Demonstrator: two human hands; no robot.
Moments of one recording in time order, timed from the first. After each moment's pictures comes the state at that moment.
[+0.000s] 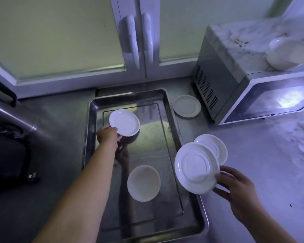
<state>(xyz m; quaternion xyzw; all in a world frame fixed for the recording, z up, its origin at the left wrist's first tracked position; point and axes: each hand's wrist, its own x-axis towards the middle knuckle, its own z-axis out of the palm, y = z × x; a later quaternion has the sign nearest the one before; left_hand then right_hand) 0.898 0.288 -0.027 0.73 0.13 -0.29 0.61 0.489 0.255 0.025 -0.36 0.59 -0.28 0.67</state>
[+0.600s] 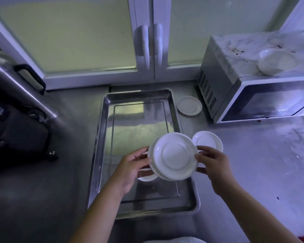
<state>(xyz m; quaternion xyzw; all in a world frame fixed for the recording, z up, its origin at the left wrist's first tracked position) 0.727 0.424 0.074 0.57 -0.13 -0.55 0.60 0.522 0.278 0.078 -0.46 0.53 -0.27 0.66</state>
